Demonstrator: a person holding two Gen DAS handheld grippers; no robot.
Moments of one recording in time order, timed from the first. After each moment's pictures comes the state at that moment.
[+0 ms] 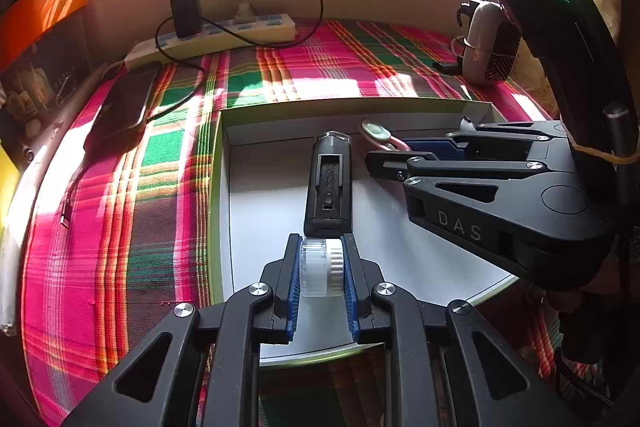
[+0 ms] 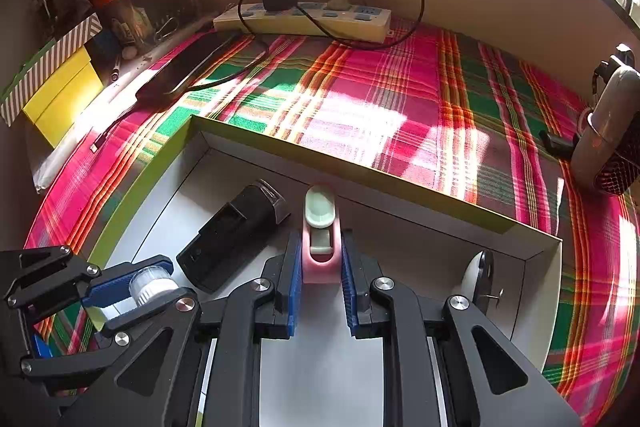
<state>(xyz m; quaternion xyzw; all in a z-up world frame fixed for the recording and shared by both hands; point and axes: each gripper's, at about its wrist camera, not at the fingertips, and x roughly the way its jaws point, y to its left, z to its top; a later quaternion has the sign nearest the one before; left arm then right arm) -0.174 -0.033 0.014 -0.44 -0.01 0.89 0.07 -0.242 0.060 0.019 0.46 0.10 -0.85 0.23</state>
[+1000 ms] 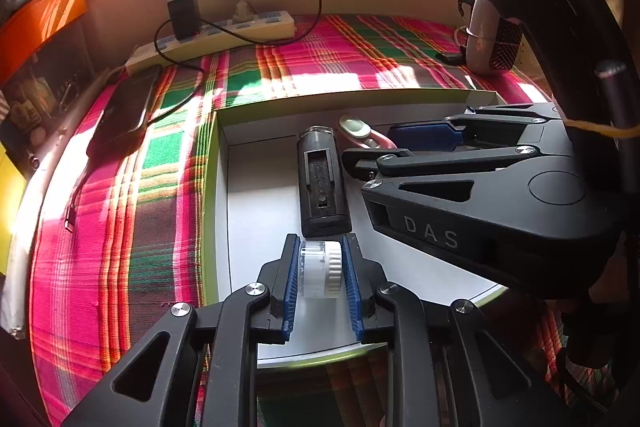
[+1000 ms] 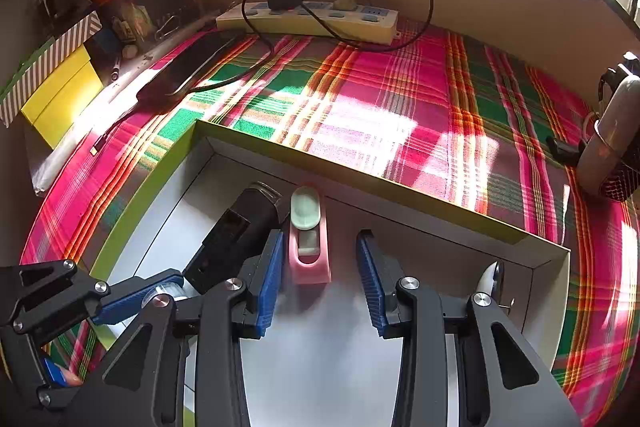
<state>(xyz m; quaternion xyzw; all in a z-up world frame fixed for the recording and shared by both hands) -0.174 -0.028 0.011 -0.44 0.01 0.89 0.07 -0.245 0.050 0.019 0.46 0.10 -0.85 0.23</state>
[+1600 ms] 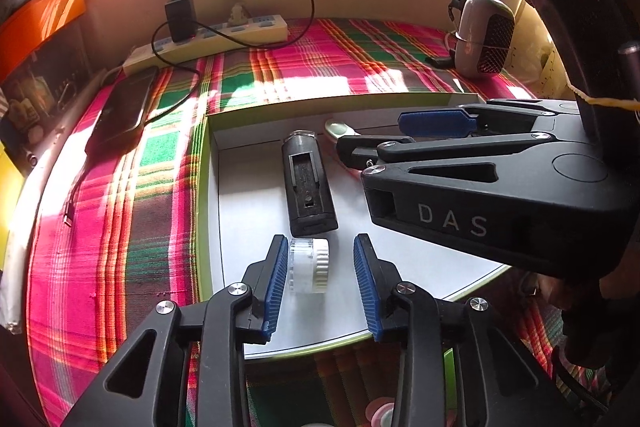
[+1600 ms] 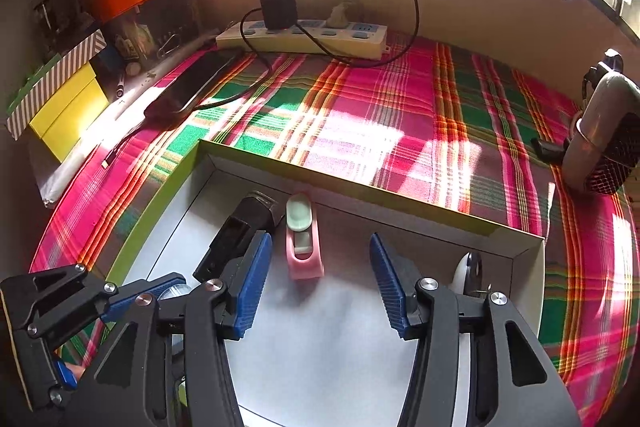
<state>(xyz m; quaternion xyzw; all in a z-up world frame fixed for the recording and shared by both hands) -0.164 -0.025 0.018 -0.44 0.00 0.89 0.07 -0.234 0.060 0.034 0.44 0.08 -0.86 0.22</state>
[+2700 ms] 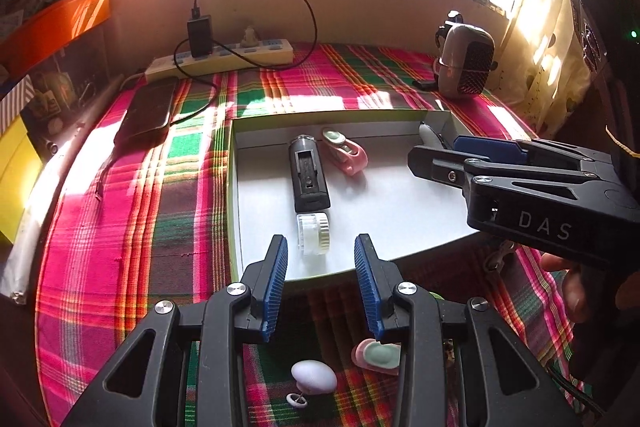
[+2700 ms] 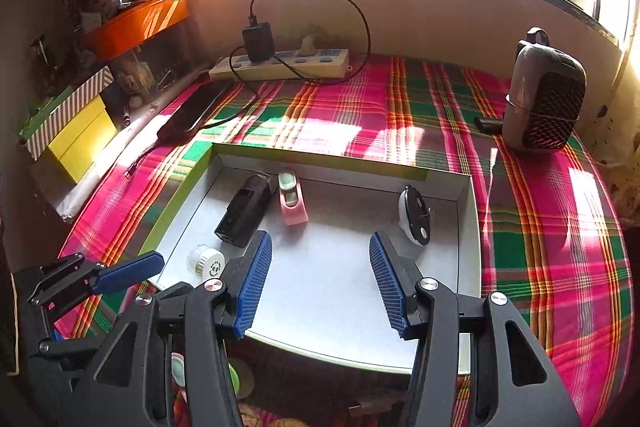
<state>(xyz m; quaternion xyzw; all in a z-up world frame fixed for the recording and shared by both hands) -0.119 -0.036 0.040 -0.40 -0.02 0.91 0.07 -0.175 0.100 0.062 0.41 0.03 -0.89 0.19</state>
